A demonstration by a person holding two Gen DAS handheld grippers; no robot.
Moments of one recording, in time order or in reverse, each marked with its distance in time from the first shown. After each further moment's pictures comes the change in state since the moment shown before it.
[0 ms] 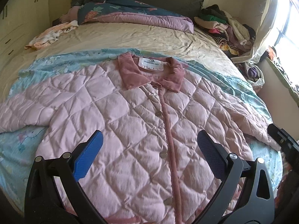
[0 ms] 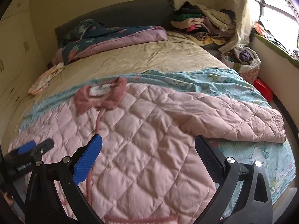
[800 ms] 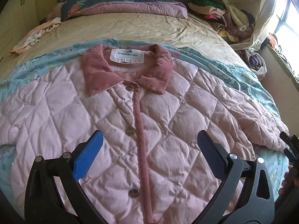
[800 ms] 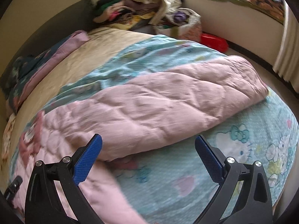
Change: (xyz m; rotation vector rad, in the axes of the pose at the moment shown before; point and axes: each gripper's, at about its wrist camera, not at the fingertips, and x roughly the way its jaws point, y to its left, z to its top) left arm 0.097 -0.056 0.029 0.063 0.085 -0.007; right arm 0.074 -0.203 -0.014 0.469 0.058 -0.276
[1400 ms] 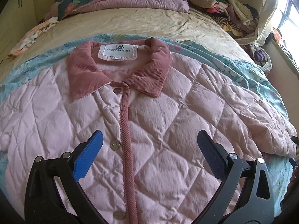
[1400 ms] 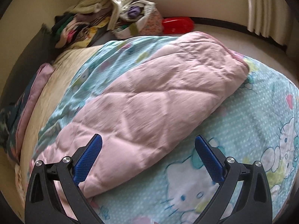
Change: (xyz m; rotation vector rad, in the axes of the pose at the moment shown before) left arm 0.041 -0.018 0.013 0.012 0.029 0.038; right arm 0.043 -0.110 0.032 0.353 0.017 -0.051
